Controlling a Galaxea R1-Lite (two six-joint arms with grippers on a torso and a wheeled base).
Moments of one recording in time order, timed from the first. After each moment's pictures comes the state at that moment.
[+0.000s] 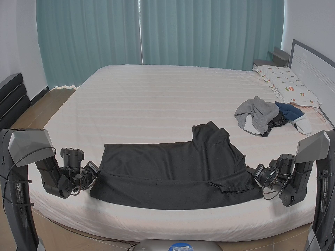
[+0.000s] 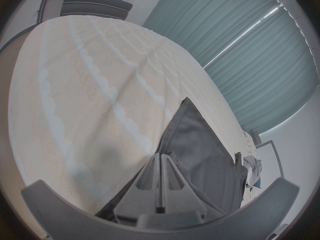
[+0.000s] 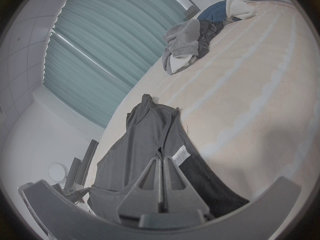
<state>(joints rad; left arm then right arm) -0.04 2.32 -0.67 -0.98 -0.02 -0.88 0.02 2.46 -0.50 -1.55 0.29 0.73</state>
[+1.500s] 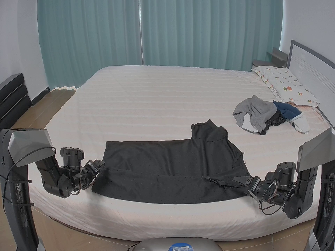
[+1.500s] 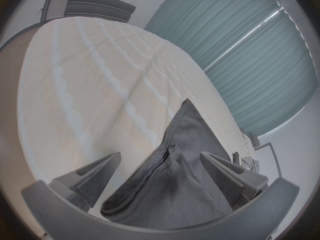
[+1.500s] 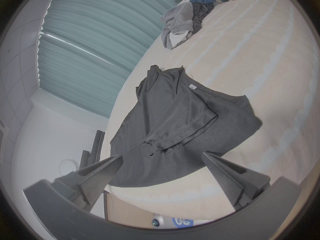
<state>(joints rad) -0.04 2.32 -0.68 -0.98 -0.01 -0.90 0.19 2.31 -0.24 -1.55 0.28 0.88</state>
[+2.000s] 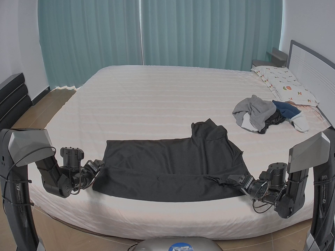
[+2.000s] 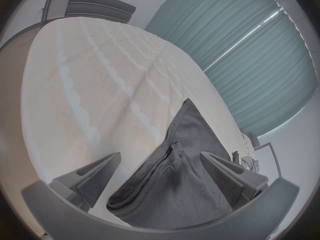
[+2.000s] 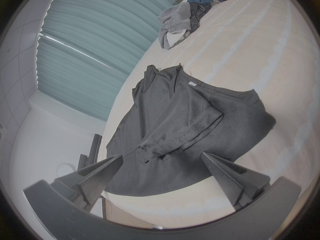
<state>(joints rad) -0.04 2.32 -0.68 -0.98 -0.01 -0.90 0.22 2.39 -0.34 -1.55 0.20 0.91</state>
